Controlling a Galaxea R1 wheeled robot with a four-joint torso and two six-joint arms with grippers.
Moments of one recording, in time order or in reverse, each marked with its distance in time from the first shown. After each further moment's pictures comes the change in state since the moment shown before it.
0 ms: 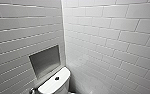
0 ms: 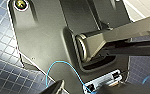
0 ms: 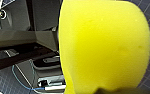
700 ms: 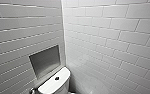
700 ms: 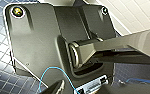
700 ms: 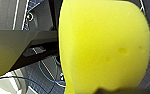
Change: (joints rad) left arm -0.010 -0.232 0.352 -0.020 -0.040 -0.010; right arm -0.004 -0.209 0.405 0.001 0.015 -0.001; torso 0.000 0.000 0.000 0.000
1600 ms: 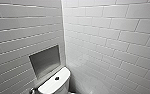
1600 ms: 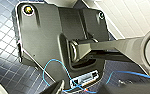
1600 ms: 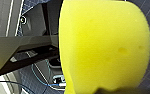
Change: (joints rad) left arm -0.019 -0.314 0.439 -0.359 0.108 0.268; right arm 0.004 -0.027 -0.024 0.008 0.011 0.003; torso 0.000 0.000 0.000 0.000
